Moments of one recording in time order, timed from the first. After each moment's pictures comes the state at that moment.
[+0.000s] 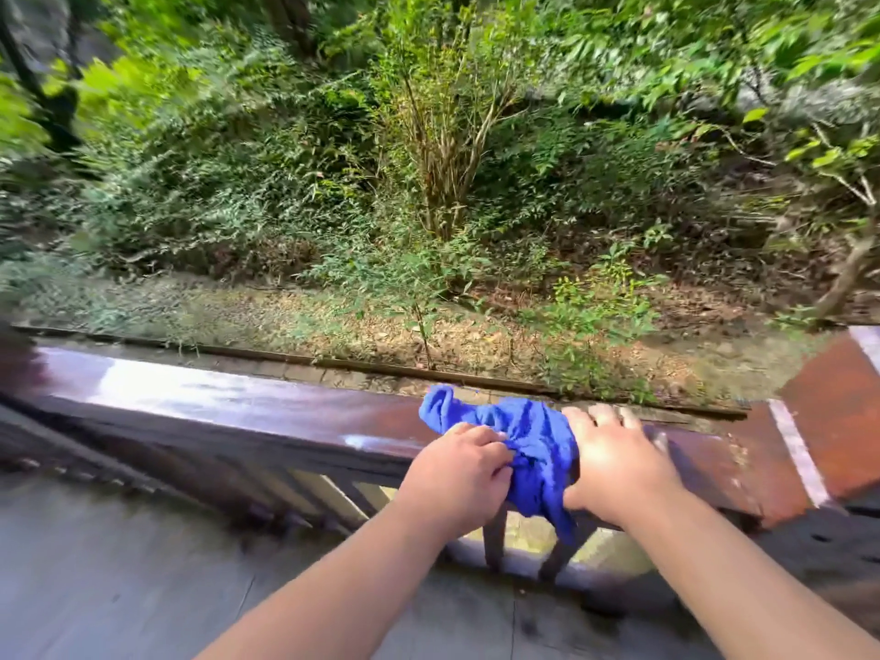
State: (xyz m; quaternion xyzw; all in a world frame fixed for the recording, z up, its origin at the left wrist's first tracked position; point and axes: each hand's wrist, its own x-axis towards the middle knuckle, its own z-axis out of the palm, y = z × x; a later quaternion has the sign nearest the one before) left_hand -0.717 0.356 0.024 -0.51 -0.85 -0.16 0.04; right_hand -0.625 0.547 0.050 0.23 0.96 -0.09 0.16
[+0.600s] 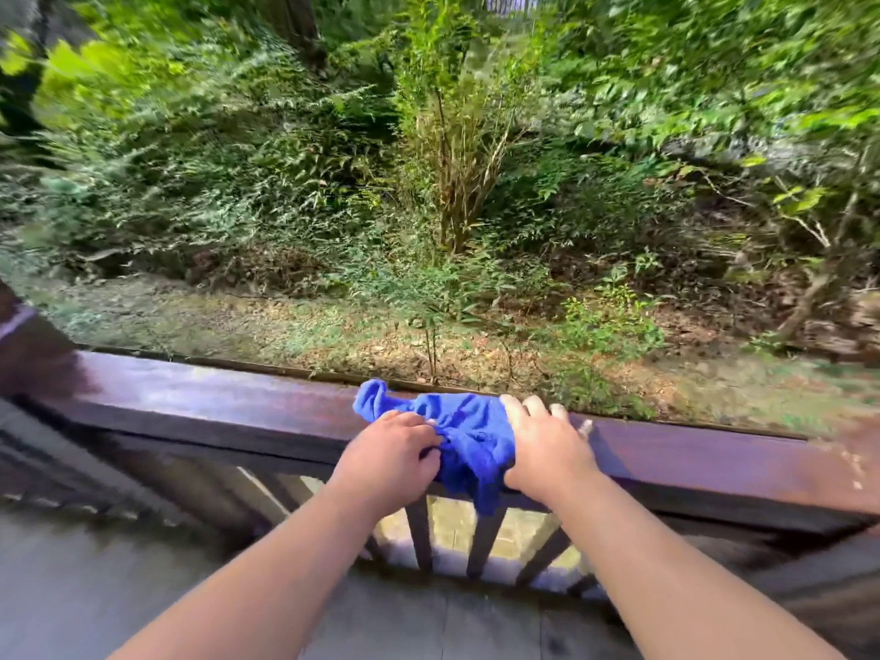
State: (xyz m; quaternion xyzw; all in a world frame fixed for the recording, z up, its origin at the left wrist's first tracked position) left_hand -0.860 0.129 0.037 -0.44 -0.88 -0.19 0.02; right_hand -0.764 0.332 0.045 0.21 0.97 -0.07 0.11
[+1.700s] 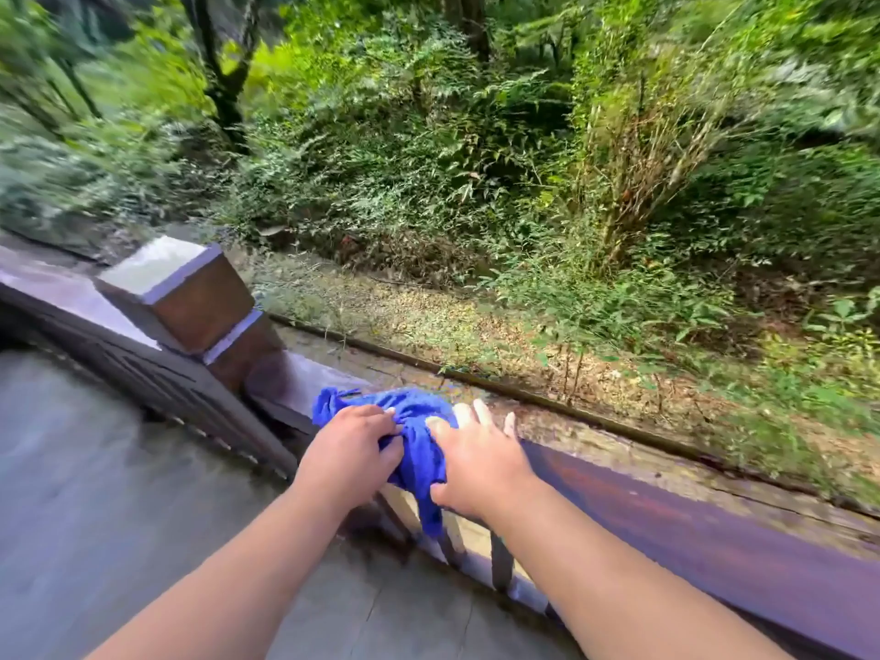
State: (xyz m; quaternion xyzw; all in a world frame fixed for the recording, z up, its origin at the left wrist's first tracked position) left_hand -1.049 -0.118 0.031 -0.21 -0.97 -0.14 0.06; right_hand -0.998 0.073 0.041 -0.07 0.99 -0.08 0.11
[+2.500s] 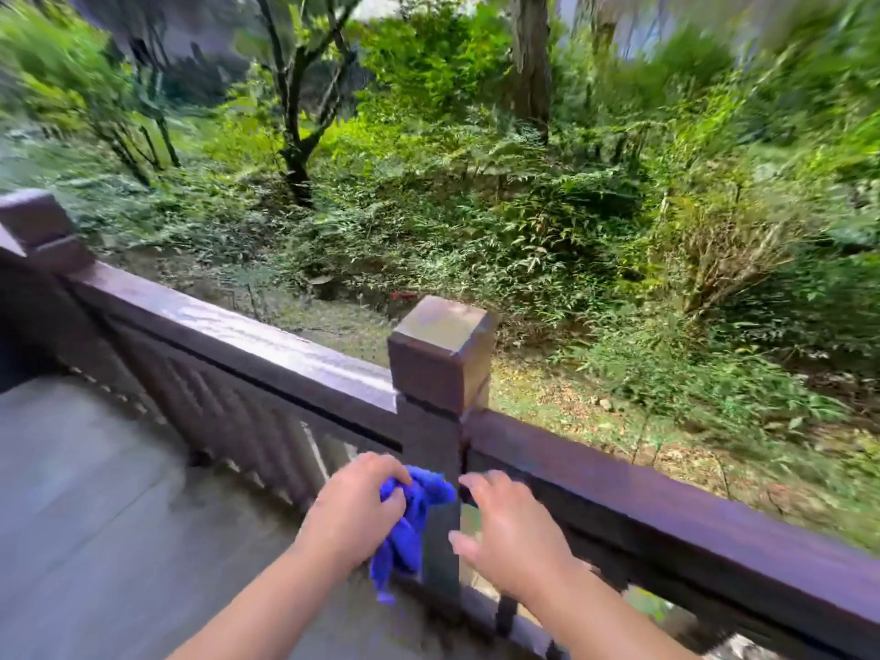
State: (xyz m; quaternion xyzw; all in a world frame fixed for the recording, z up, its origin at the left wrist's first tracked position) left_hand -1.107 -0.464 0.072 -0.13 -0.94 -0.30 0.01; right_hand -1.051 -0.251 0.070 -0.03 0.99 -0.15 0.07
